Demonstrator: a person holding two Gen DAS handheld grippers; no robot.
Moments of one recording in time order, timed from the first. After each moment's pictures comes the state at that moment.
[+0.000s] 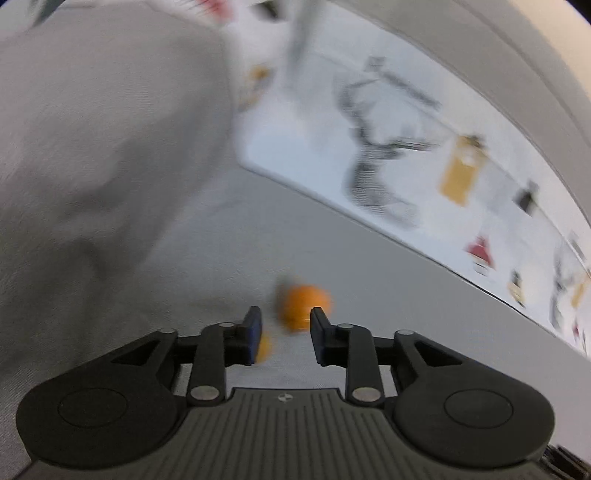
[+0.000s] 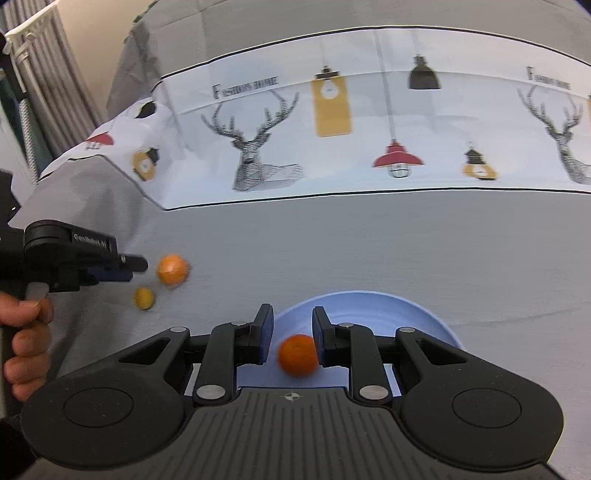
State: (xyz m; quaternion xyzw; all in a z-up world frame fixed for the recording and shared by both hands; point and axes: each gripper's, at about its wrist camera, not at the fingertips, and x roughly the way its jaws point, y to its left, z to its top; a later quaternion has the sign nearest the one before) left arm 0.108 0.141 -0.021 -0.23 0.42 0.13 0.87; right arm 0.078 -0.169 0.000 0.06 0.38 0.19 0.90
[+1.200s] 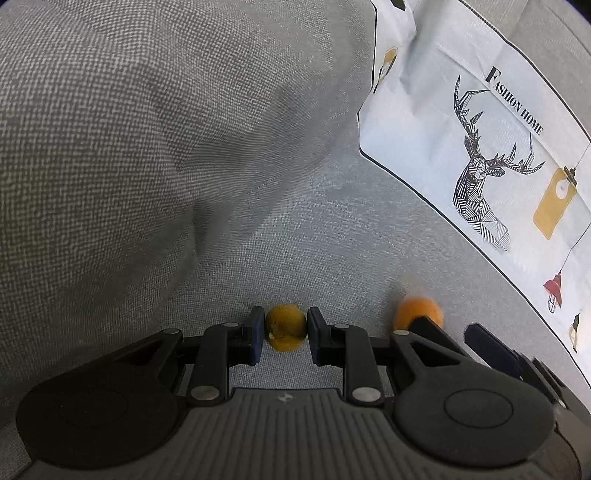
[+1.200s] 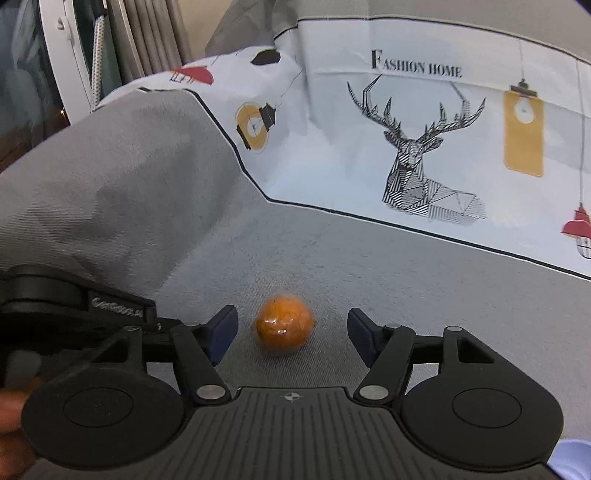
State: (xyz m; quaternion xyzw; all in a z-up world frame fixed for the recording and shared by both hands) left arm 0.095 0.171 -0.038 -0.26 0.45 0.23 0.82; right arm 0.167 -0.007 -0.047 -0.03 0.36 0.32 0.88
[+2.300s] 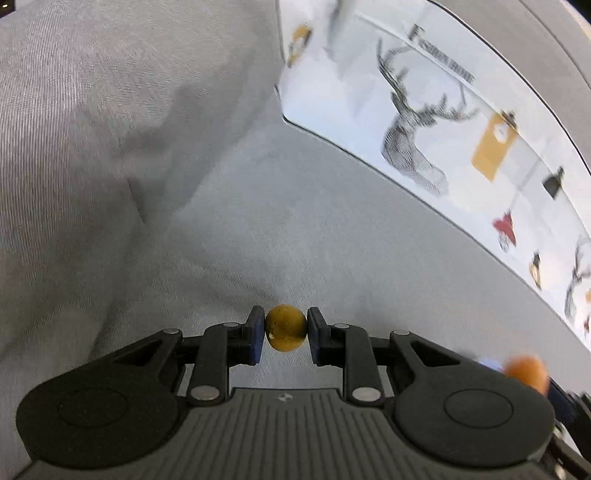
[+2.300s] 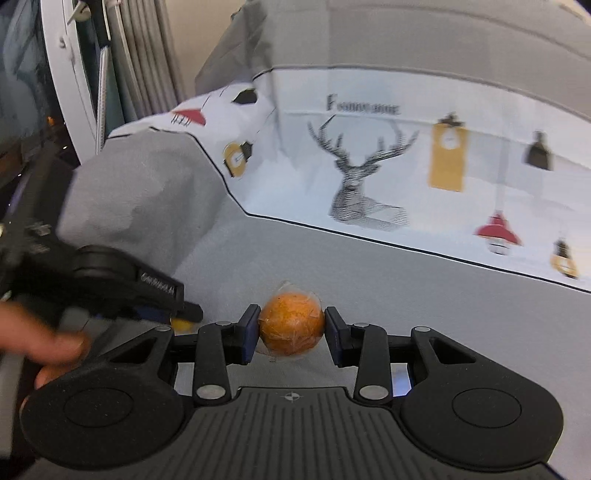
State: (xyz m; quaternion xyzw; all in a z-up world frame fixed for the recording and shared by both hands) left arm 0.089 0.128 -0.011 -0.23 0.50 0.14 0.82; right arm 0.072 -0.104 0.034 -0.04 0.34 0.28 0.90
